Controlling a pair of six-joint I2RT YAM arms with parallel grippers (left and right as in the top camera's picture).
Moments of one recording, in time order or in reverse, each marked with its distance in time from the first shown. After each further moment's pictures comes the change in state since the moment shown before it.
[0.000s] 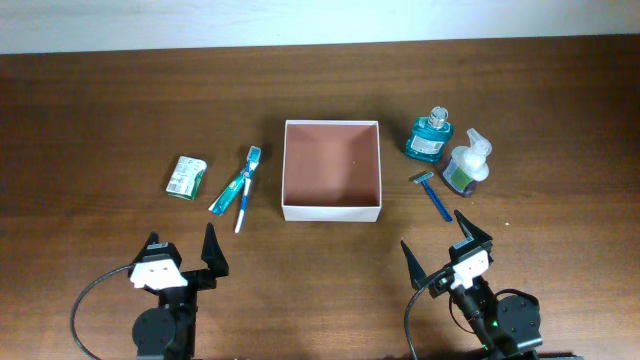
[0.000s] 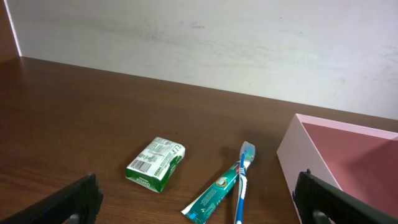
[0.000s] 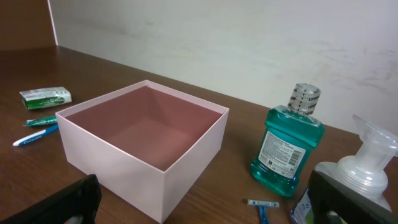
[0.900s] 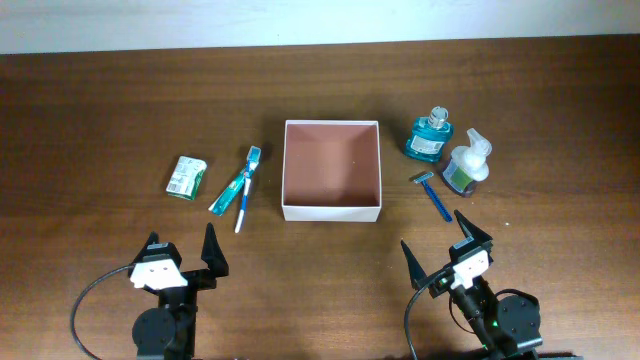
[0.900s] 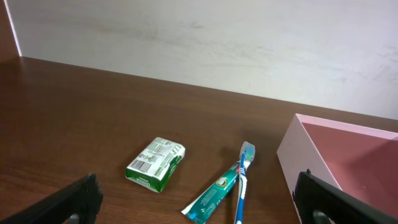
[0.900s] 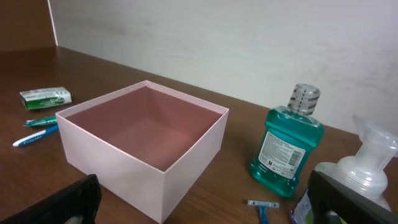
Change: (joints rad) left arm 0.000 0.000 0.000 0.000 0.000 0.000; right arm 0.000 0.000 0.000 0.002 0.000 0.000
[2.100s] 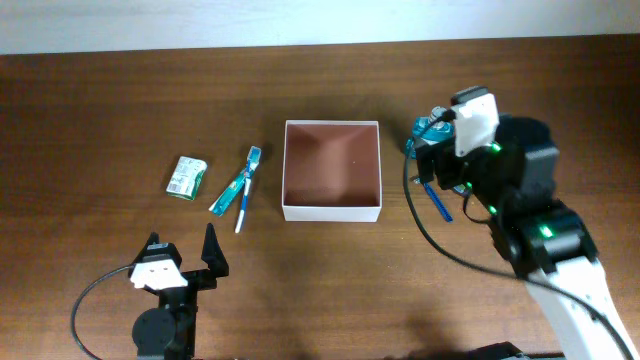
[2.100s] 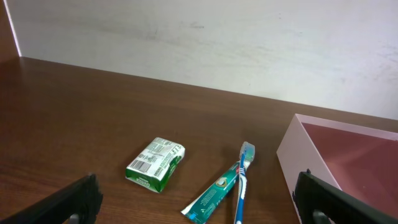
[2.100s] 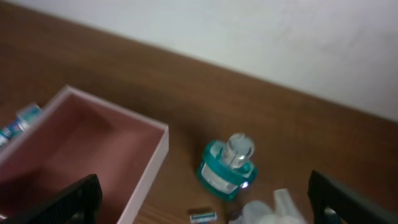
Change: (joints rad) left arm 0.000 -0.002 0.000 0.000 0.000 0.000; right arm -0.002 1.126 1.063 -0.410 0.219 -0.019
